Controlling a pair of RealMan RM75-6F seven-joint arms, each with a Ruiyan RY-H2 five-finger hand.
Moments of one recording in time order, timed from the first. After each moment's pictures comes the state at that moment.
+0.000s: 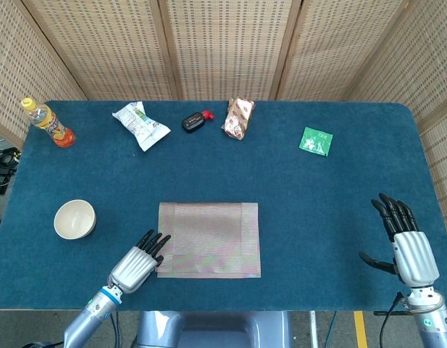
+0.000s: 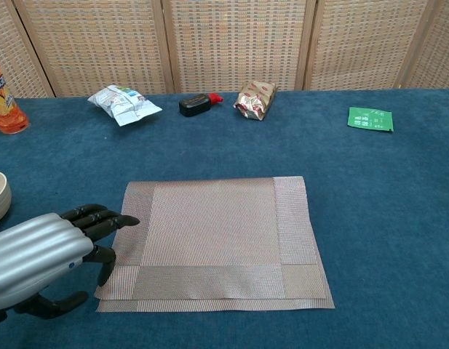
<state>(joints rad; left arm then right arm) -0.38 -1.61 0.10 -1.50 1.59 1.10 0.59 0.13 -1.15 0.06 -1.59 -1.61 1.54 0.21</state>
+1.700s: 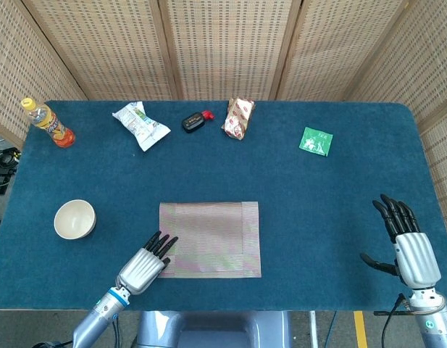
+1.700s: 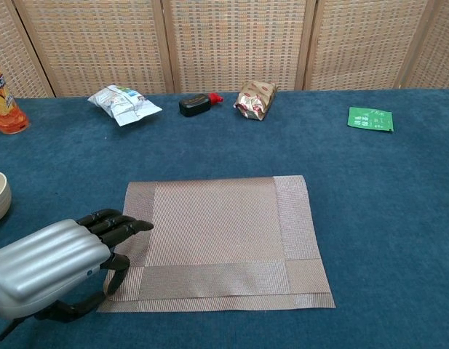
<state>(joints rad) -0.38 -1.68 0.11 -1.45 1.59 1.12 0.60 0.12 -1.15 0.06 -1.59 -1.62 1.55 0.22</state>
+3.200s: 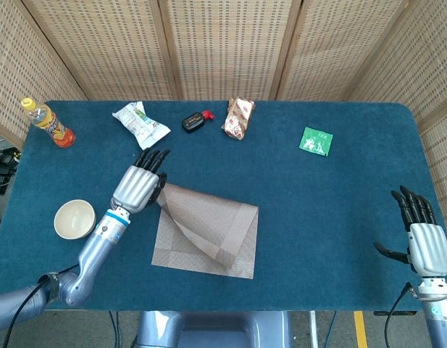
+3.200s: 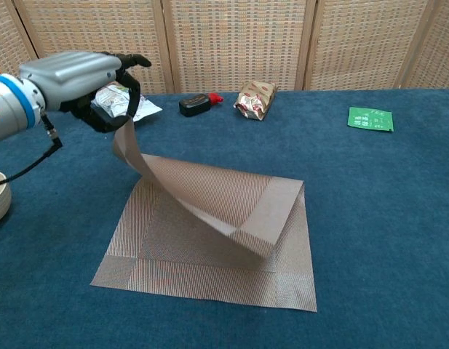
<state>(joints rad) -0.68 -1.52 -0.34 -1.49 1.24 0.94 0.54 0.14 -1.16 0.12 -1.54 -1.47 1.48 0.20</state>
